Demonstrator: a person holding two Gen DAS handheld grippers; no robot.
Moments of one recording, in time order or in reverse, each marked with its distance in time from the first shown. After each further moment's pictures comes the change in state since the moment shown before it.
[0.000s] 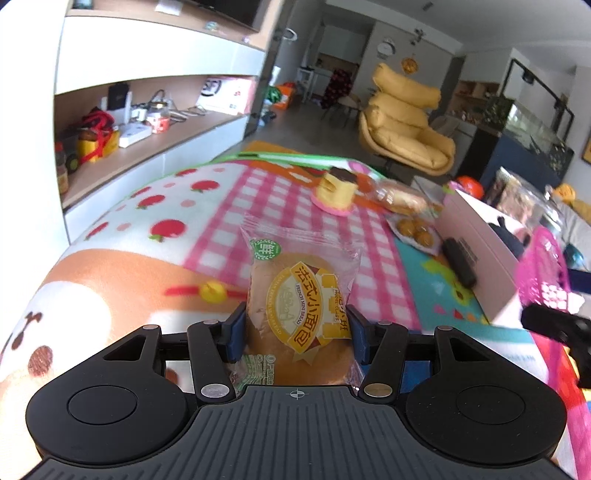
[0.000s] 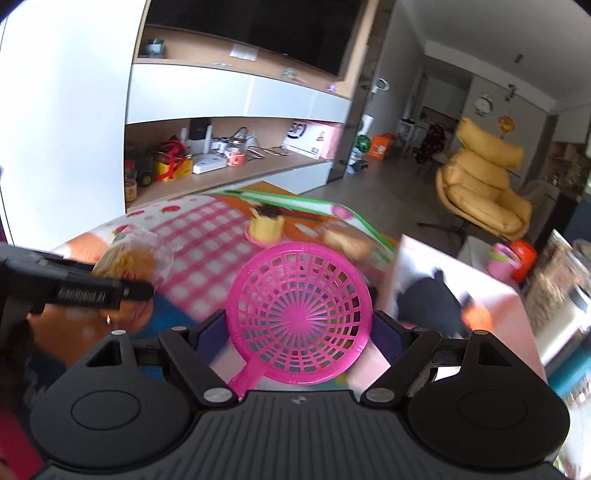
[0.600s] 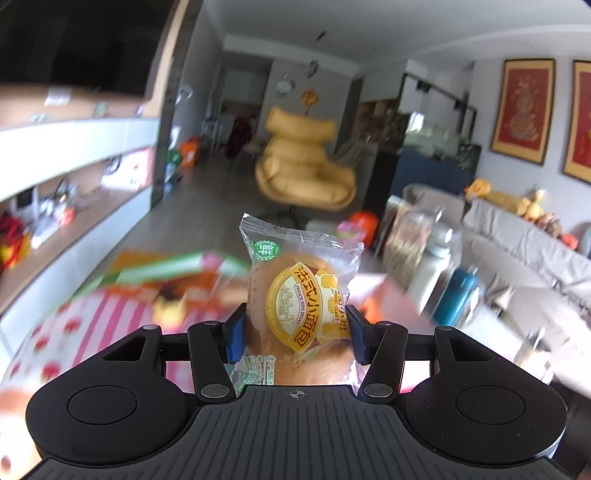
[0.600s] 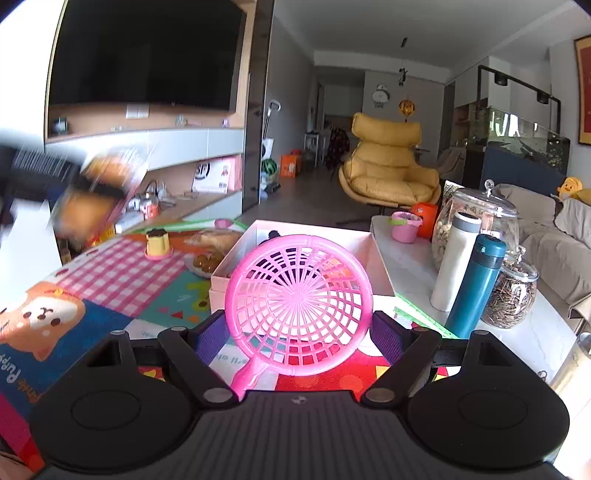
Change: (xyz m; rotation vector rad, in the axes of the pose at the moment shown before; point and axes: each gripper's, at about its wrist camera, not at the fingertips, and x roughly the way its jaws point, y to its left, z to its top) left arm -0.065 -0.157 0.075 0.214 -0.177 -0.235; right arm -0.089 -0.092 -0.081 0.288 -0.127 -0.192
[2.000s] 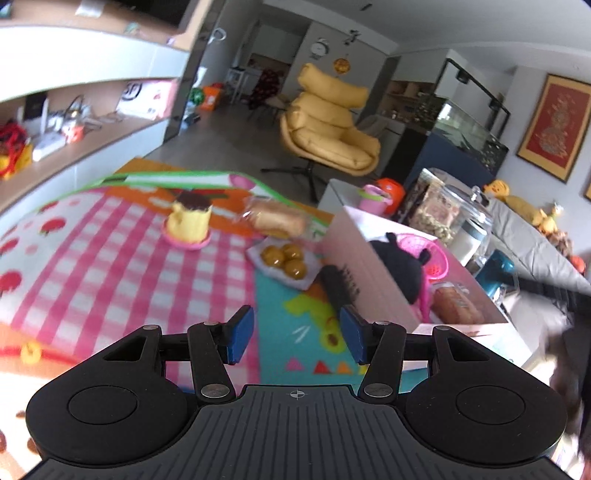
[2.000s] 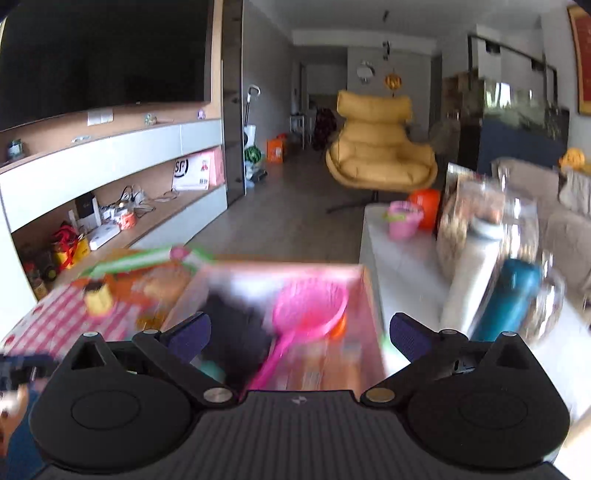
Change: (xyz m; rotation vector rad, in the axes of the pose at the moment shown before) left arm 0.080 0.084 -0.074 -0.201 0.140 -0.001; right arm 0.115 -0.038 0.063 0.082 0.090 -0.008
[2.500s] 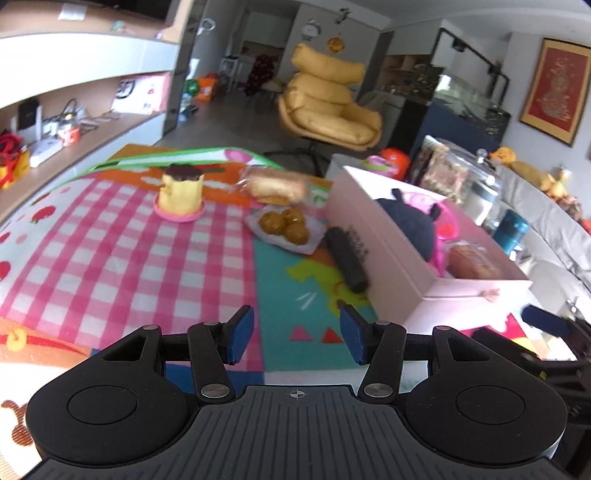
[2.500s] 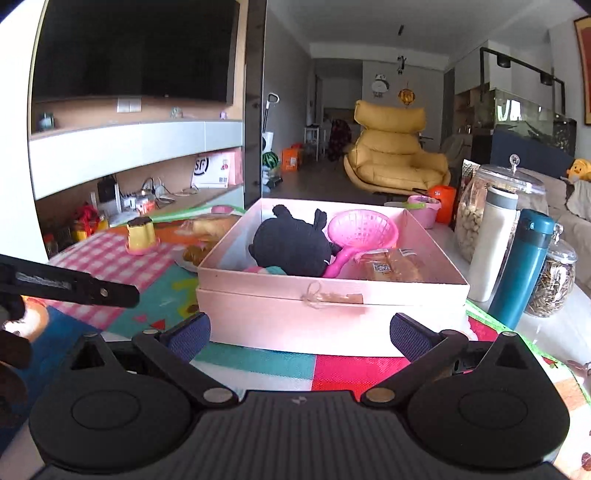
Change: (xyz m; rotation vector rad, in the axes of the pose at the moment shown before) left arm 0.021 -0.011 -0.018 0.081 0.058 0.048; right arm -0.019 0.045 -0.090 -0.041 -0.064 0.030
